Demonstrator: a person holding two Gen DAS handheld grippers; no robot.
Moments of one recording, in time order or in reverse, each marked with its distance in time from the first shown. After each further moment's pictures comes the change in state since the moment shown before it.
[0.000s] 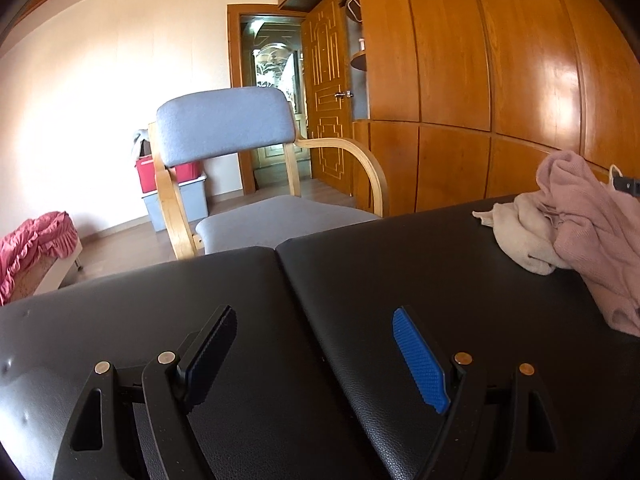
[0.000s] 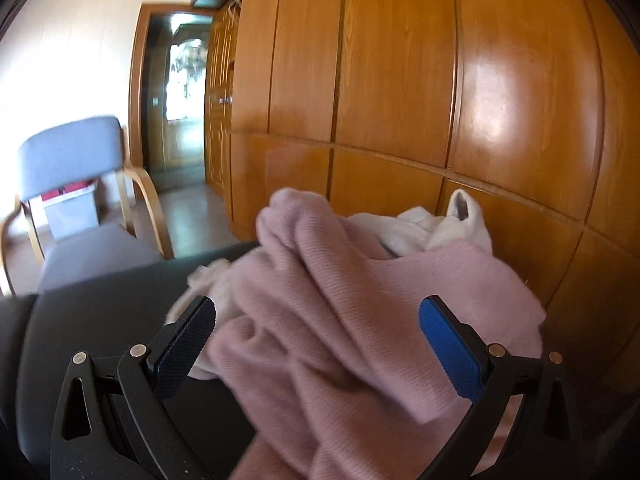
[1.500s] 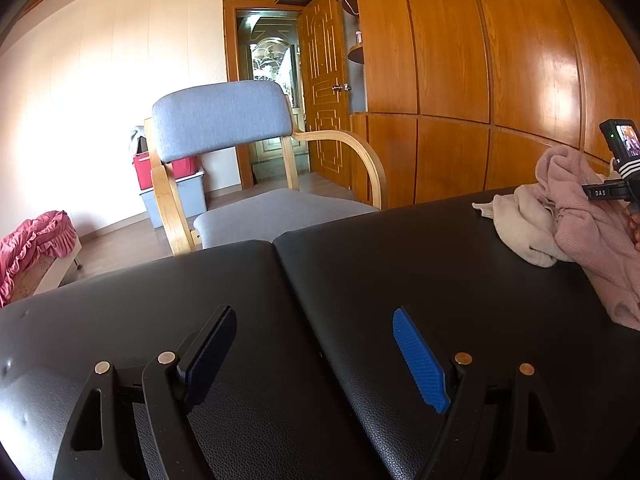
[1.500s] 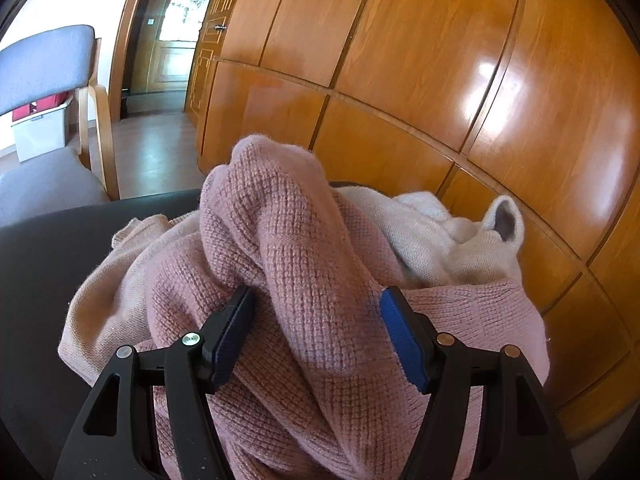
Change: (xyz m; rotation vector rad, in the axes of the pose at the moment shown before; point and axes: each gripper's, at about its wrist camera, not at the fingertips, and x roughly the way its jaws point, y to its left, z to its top) left arm 0.003 -0.003 -0.001 0.020 0.020 -0.001; right arm 0.109 0.014 0.016 -0.179 0.203 -0.135
